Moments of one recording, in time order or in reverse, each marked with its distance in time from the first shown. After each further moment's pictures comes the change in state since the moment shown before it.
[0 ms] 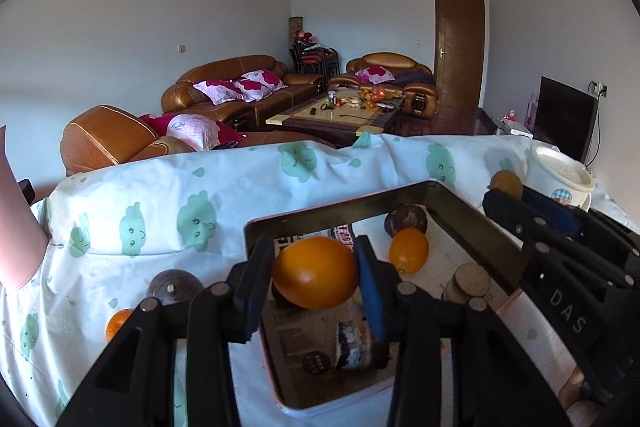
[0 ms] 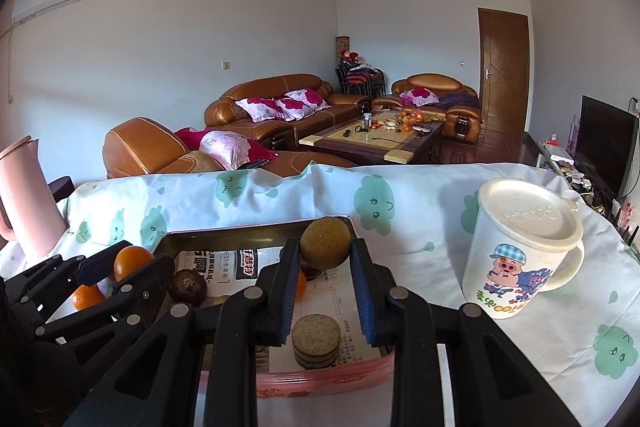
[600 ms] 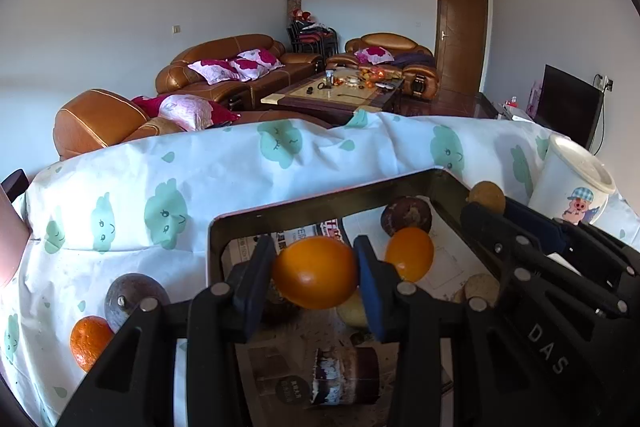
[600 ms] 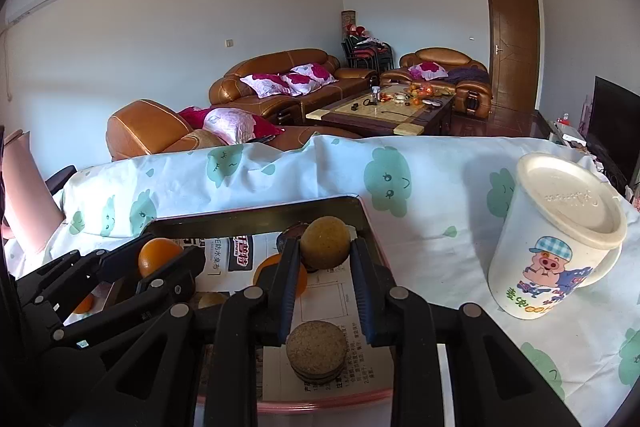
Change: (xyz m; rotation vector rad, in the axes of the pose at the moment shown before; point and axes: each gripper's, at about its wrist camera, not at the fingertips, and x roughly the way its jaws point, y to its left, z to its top) left arm 0.037 -0.012 0.004 -0.008 0.091 -0.005; right arm 0.037 -0.007 -0.004 0.020 0.098 0.048
